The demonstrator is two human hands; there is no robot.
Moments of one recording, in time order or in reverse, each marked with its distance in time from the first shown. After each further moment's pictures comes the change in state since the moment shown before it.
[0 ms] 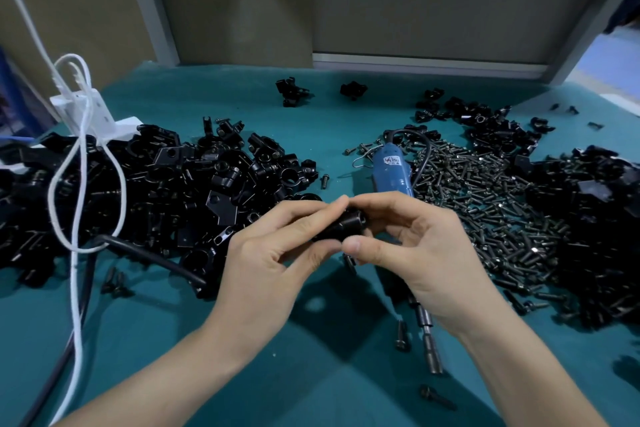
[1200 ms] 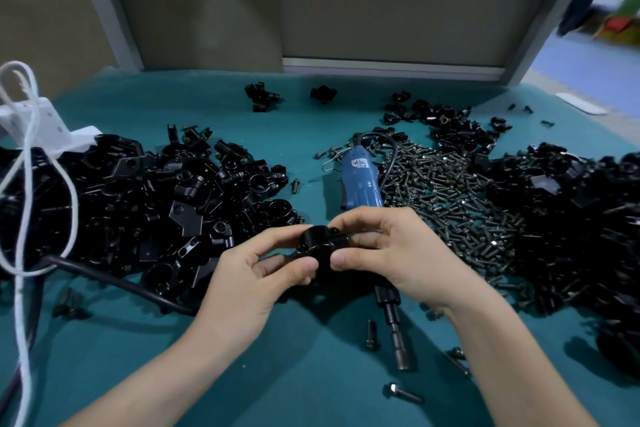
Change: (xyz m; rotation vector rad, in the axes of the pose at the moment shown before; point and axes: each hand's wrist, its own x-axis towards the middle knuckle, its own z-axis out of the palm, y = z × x) left_hand -0.004 -0.007 0.014 -0.528 -0.052 -0.571; right_hand 0.008 0.004 -0.028 -0.129 -0.152 0.272
